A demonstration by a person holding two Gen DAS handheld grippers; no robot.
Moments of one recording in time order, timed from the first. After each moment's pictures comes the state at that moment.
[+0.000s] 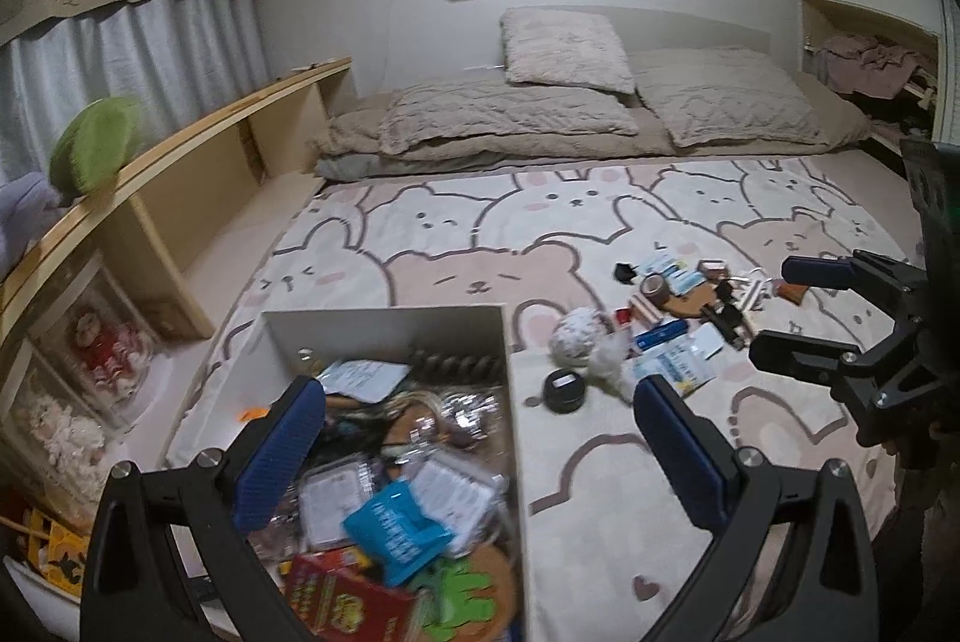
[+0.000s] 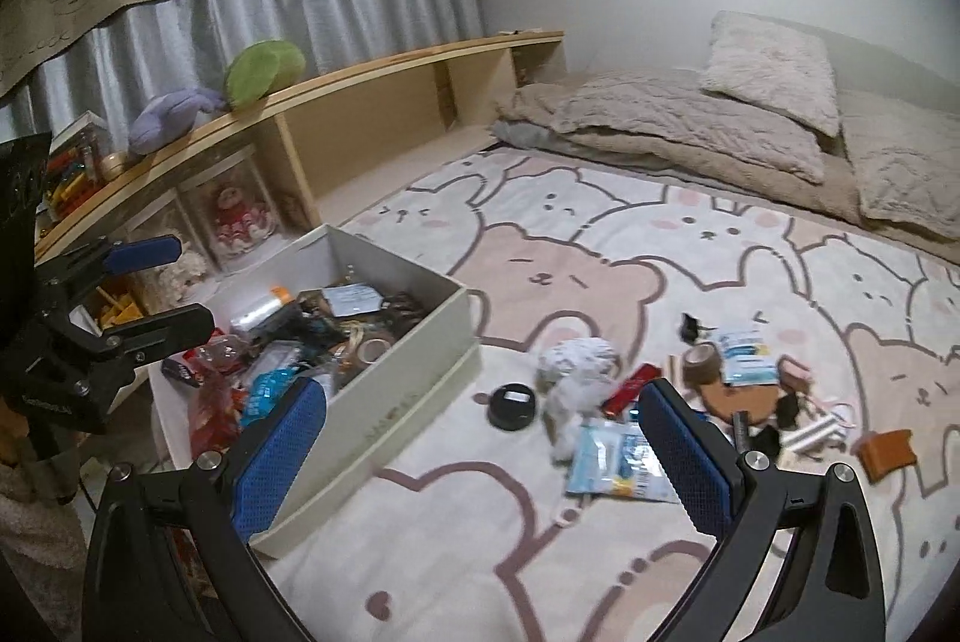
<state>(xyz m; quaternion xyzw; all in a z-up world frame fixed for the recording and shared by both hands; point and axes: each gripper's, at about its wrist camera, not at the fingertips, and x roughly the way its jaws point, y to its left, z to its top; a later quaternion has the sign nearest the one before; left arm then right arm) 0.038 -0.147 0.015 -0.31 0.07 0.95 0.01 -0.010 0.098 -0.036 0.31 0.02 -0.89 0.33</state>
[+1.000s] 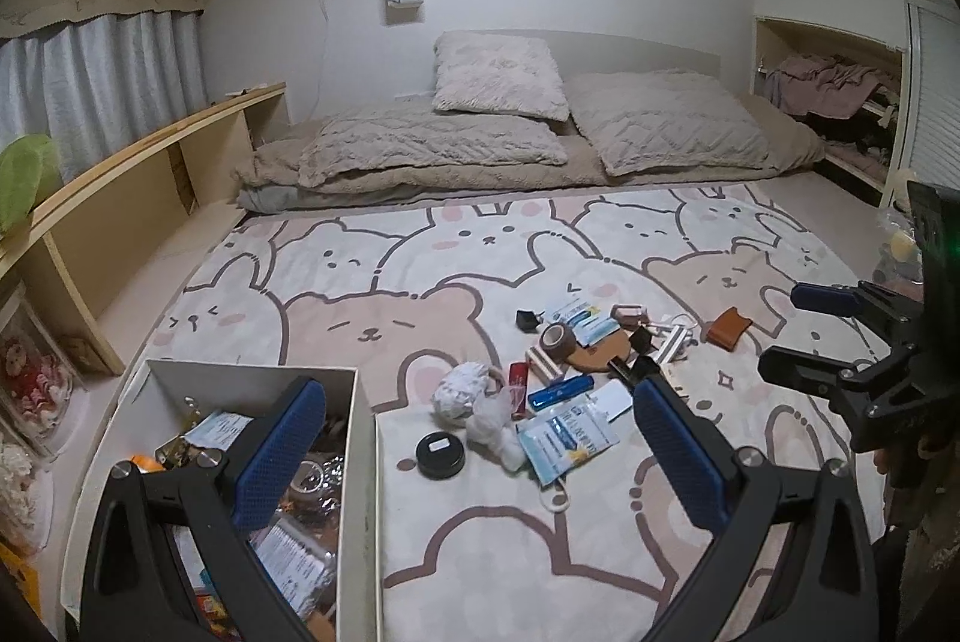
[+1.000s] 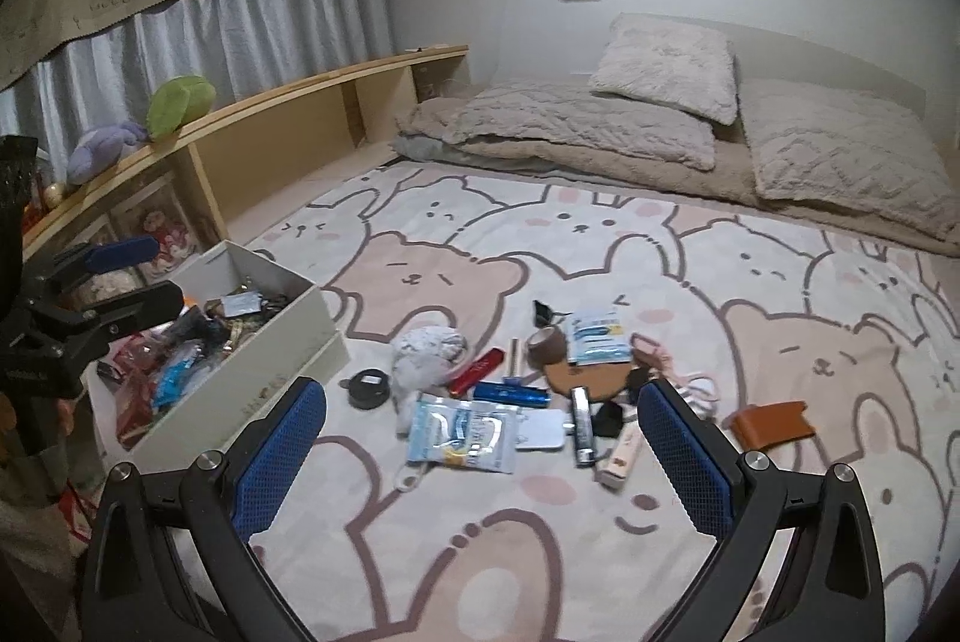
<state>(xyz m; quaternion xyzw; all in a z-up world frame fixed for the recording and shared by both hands) 0.004 -0.061 0.013 -0.29 0.05 0.95 0.07 -0.028 0.206 -0.042 0.30 0.01 -0.92 0.25</state>
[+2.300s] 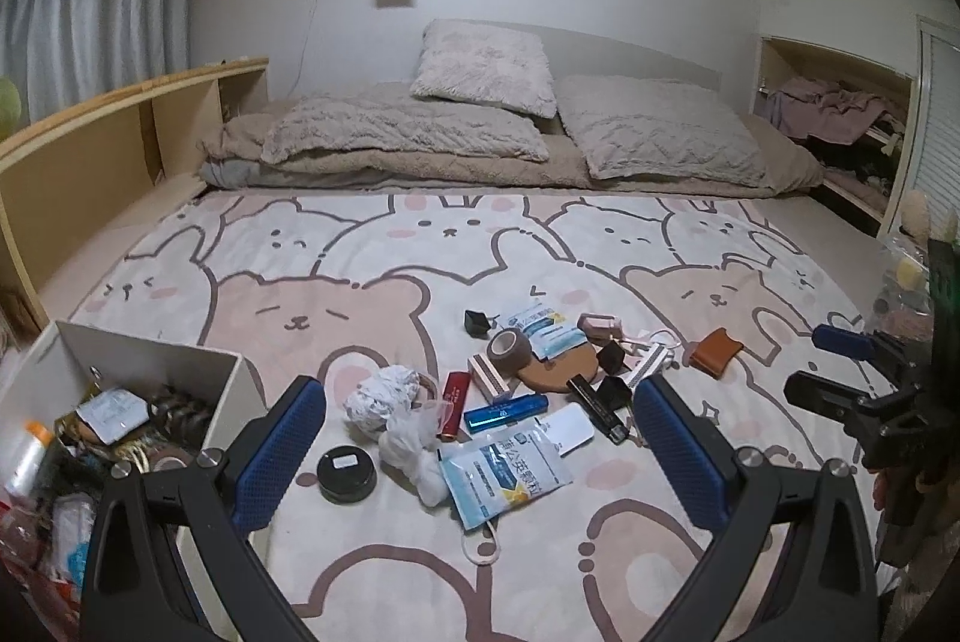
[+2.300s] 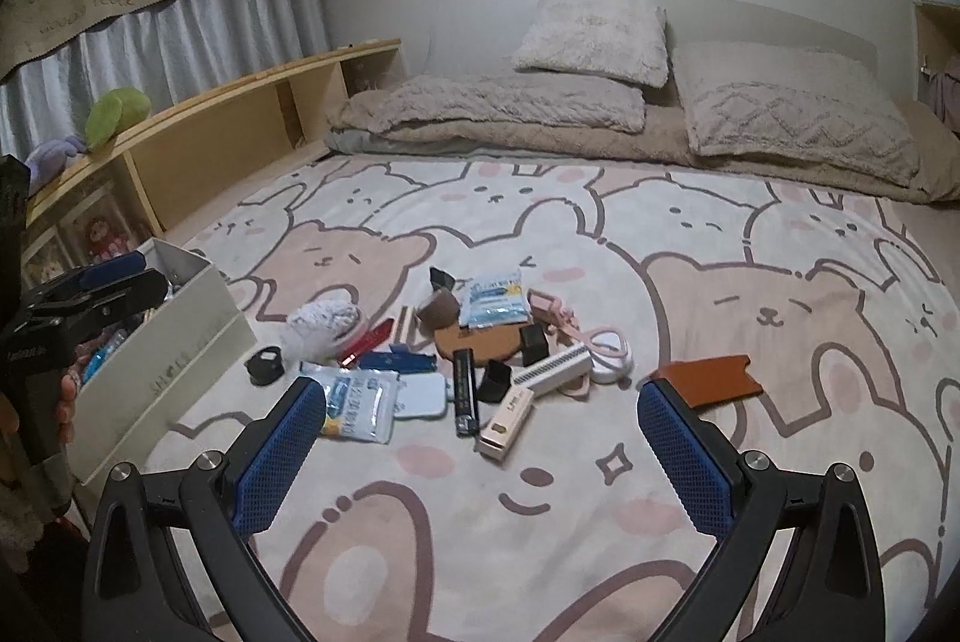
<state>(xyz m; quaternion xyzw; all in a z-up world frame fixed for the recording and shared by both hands) -0.043 -0.017 -0.049 -0.29 0.00 0.95 0.08 -0.061 0.281 -0.101 0.31 -0.01 -0.93 0.21</state>
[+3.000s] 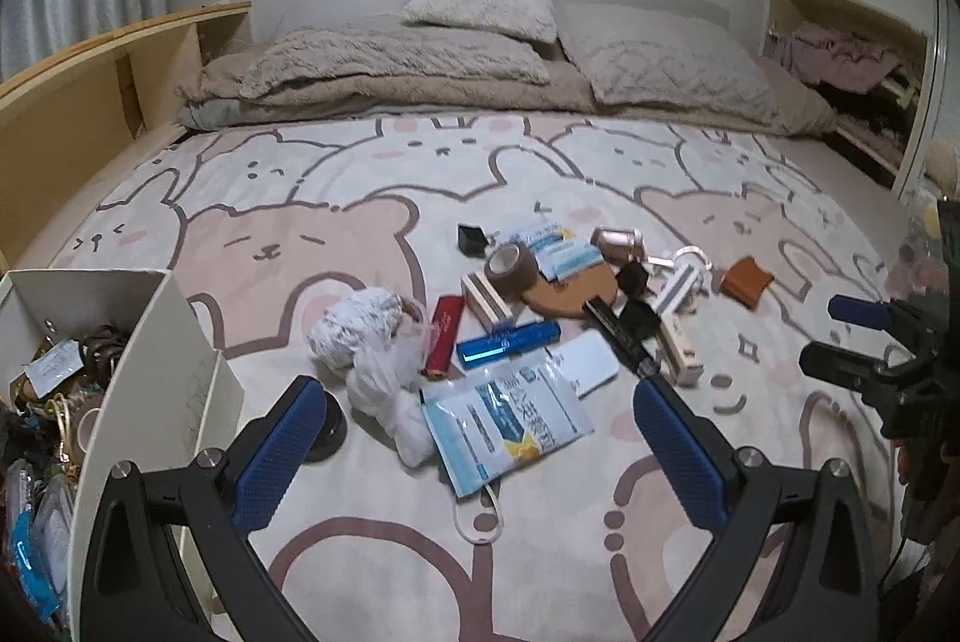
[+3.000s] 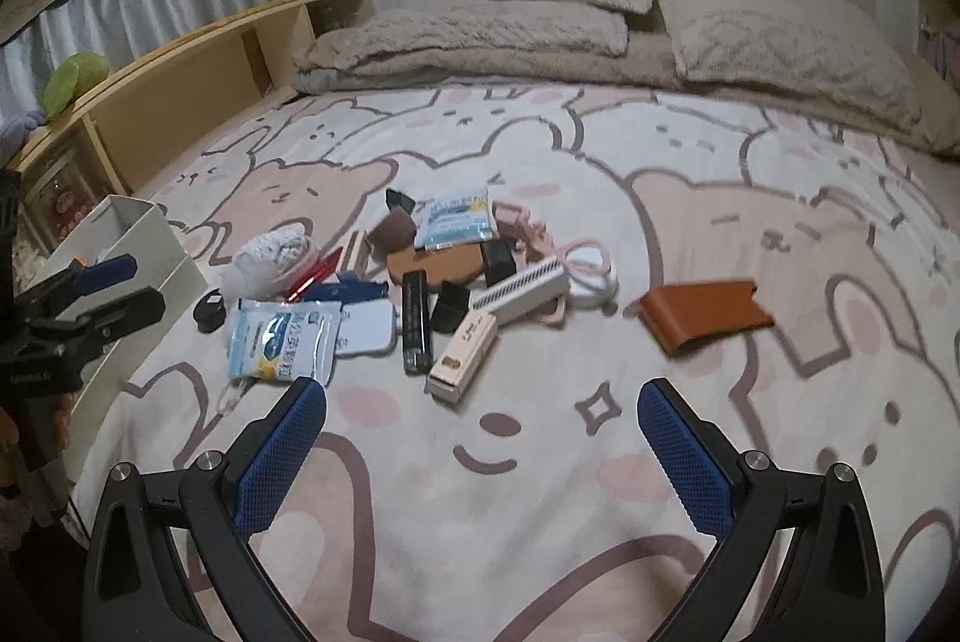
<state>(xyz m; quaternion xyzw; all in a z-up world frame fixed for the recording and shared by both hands) -0.069 -0.002 -0.113 -0.36 0.02 0.93 0.08 -0.087 0.288 -0.155 0.39 -0.01 -0.90 0.19</state>
